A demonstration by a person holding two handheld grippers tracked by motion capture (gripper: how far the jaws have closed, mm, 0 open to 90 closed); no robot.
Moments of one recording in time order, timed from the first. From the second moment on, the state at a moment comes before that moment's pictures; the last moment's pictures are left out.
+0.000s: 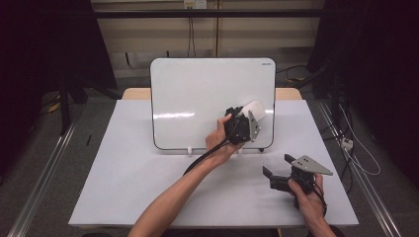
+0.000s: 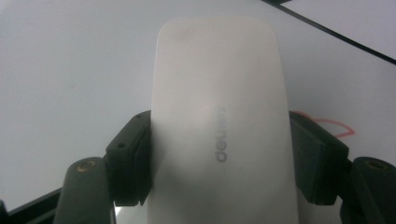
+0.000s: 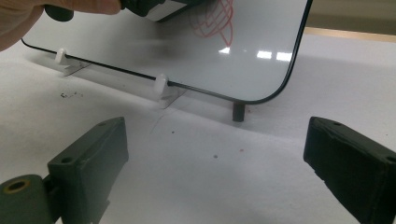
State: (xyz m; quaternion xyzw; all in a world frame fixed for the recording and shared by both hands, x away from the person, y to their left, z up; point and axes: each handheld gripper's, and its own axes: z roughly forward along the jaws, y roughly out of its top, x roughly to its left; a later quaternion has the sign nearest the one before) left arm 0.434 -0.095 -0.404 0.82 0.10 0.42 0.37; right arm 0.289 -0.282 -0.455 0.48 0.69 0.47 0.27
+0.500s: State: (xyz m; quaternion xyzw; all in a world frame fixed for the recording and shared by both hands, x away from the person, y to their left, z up) left arm 0.458 -0.096 -0.374 0.83 0.10 0.42 0.36; right arm 0.289 -0.283 -0.455 0.48 0.69 0.47 0.27
